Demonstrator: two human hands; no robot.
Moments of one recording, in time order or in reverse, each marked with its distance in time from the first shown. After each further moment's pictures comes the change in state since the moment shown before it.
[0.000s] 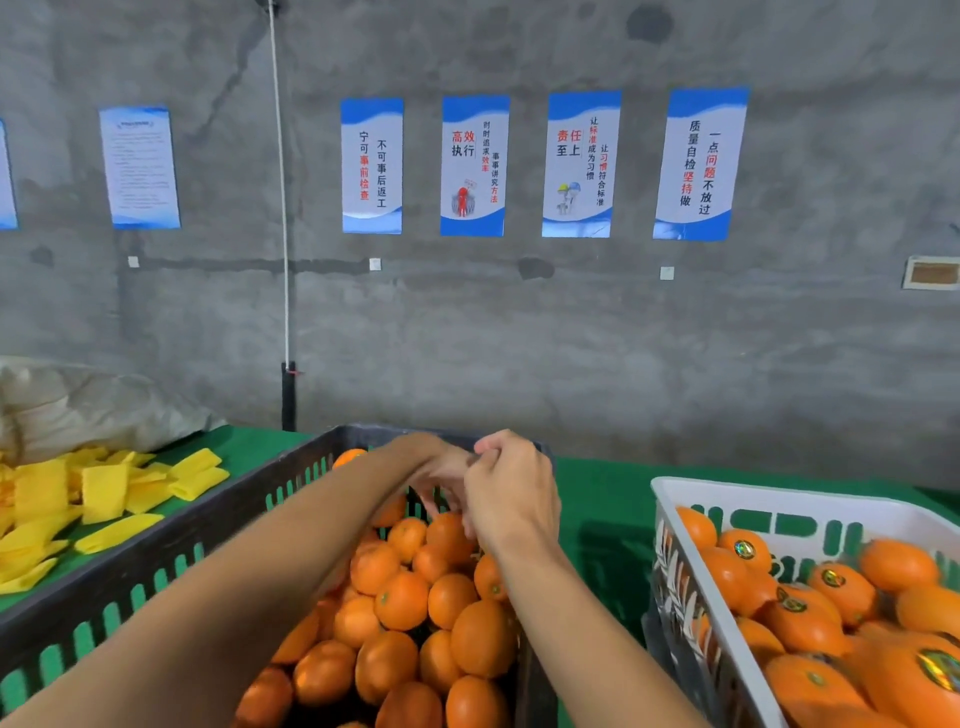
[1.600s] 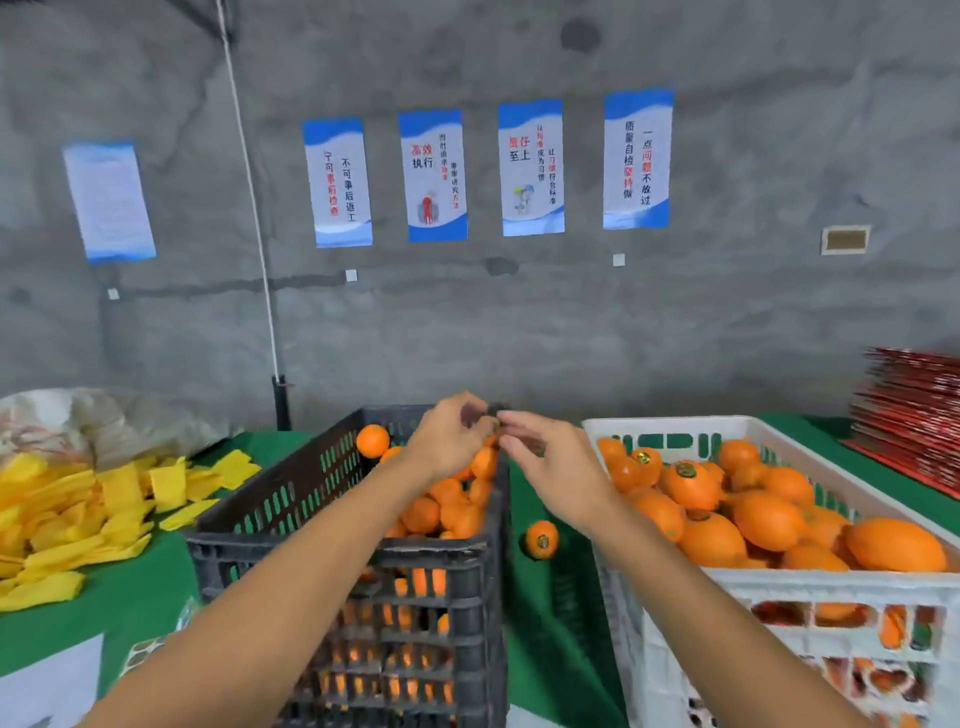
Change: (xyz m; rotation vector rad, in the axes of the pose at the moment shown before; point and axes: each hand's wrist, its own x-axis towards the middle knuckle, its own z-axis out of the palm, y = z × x) left_hand -0.194 0.019 0.121 -0.143 0.789 0.583; right_hand -0.135 0.019 -0.154 0.149 -0.101 -0.424
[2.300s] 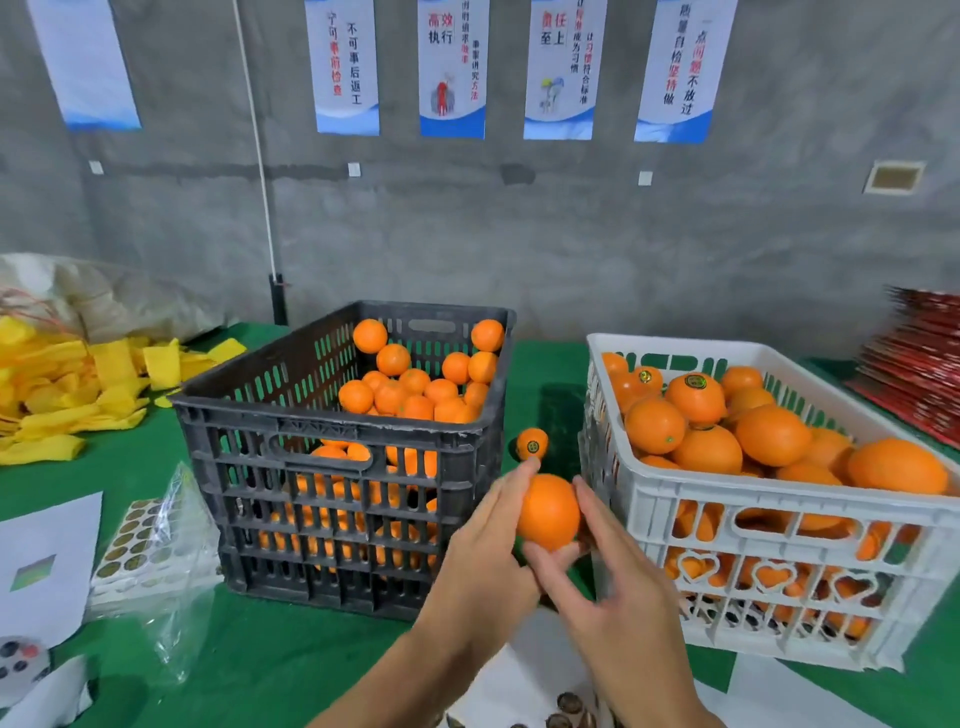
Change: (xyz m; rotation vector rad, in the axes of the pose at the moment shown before) left_hand -0.217 -0.023 0.112 -0.258 0.007 0.109; right_hand -0.209 0.007 0.011 -0.020 0.121 0.192
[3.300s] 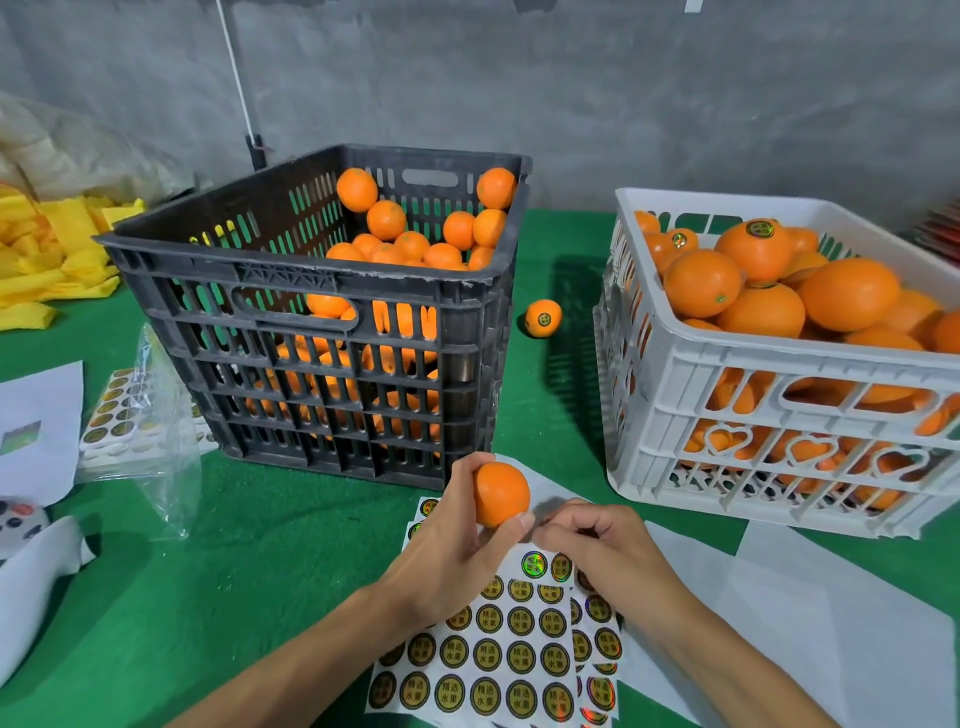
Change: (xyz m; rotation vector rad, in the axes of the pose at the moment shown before) left_hand -0.085 -0.095 0.013 -0.049 -0.253 -0.263; right_hand -0.041 0.073 0.022 0.414 -0.539 0.643
